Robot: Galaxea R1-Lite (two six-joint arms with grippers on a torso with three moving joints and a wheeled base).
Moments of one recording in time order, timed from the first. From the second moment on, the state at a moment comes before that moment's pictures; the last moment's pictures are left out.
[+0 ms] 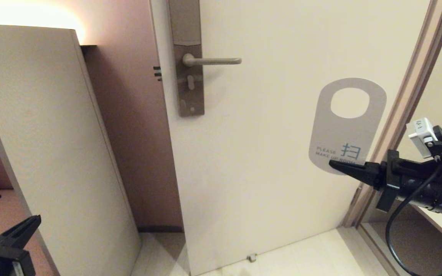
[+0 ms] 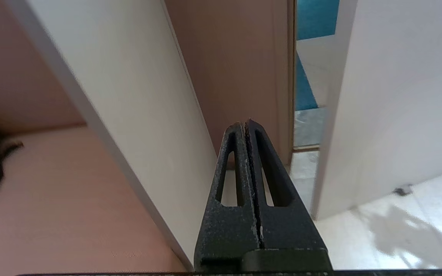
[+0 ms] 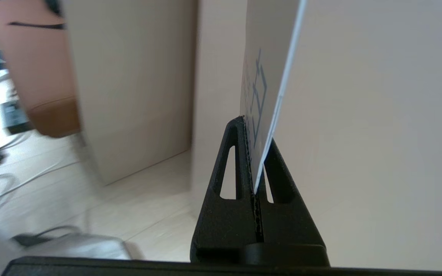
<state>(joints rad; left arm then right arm) 0.02 0.96 -0.02 -0.74 0.04 0.18 0.09 1.53 -0.46 -0.93 0.78 -0.13</state>
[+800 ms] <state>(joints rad) 0.01 0.46 0.00 -0.21 0.04 0.11 0.09 1.63 -0.65 -0.93 0.66 -0.12</state>
